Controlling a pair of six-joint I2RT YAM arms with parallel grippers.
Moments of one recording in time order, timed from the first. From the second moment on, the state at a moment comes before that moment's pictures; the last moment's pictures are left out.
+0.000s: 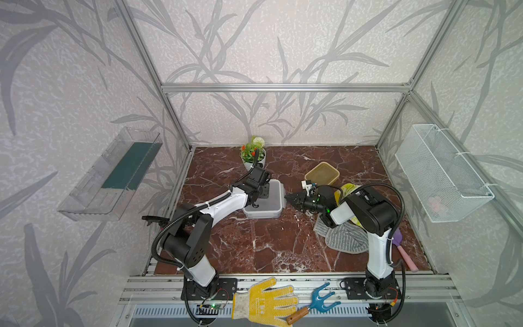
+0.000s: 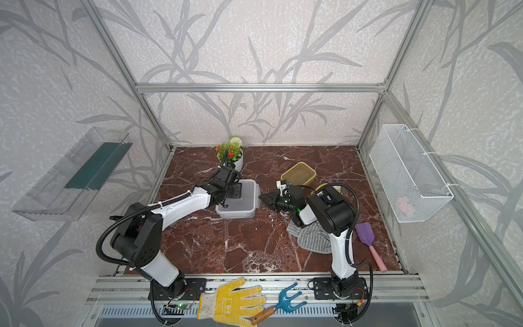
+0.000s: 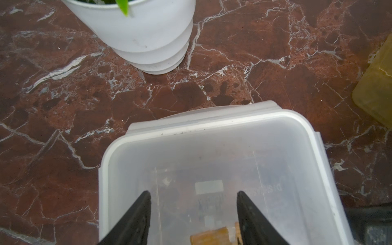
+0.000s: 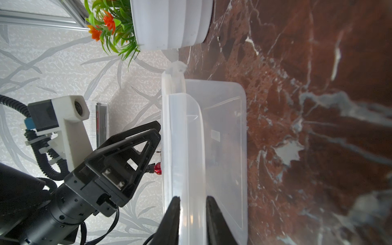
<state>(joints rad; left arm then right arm) -0.51 1.65 1.06 -0.35 -0.25 -0.32 0.48 2.06 0.71 1.12 -0.69 1.33</state>
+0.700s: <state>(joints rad) -0.38 1.23 0.86 -0.48 -0.20 -0.47 0.48 2.06 0.75 1.06 -0.75 1.27</state>
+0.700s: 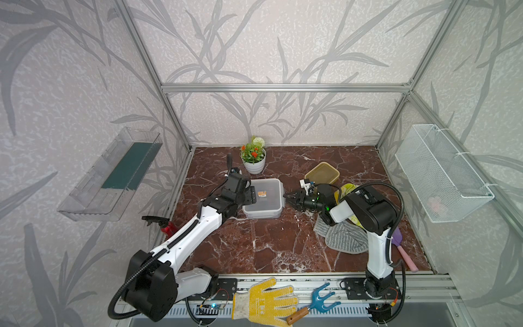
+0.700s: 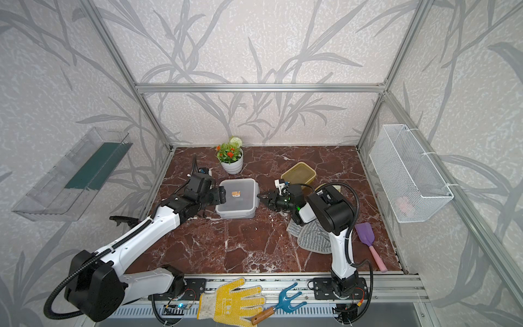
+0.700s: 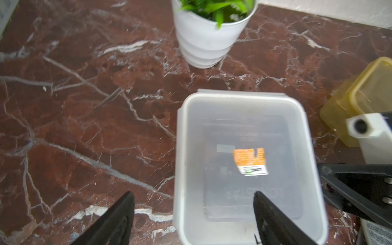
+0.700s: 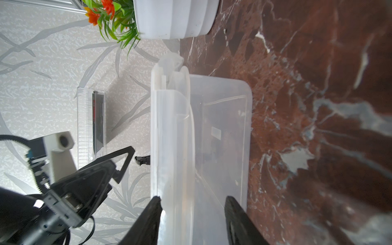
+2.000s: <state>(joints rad) -0.25 1.39 0.82 -0.18 0.30 -0.65 0.68 1.70 1.28 0.09 -0.59 0.84</state>
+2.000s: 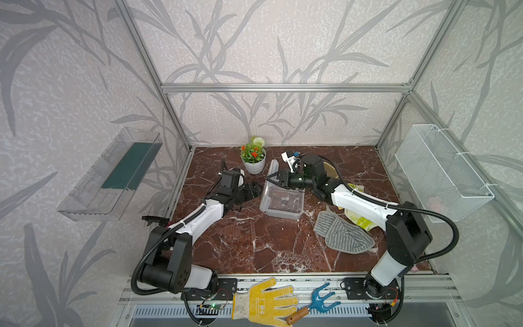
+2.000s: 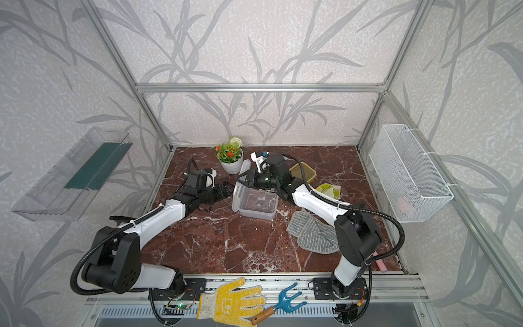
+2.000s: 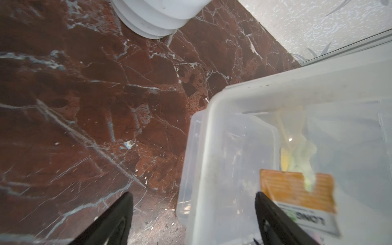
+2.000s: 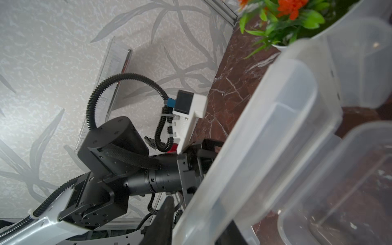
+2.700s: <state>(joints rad) -0.13 0.98 0.74 -0.58 -0.10 -0.65 0.94 2.20 1.91 -0.36 -0.34 0.64</state>
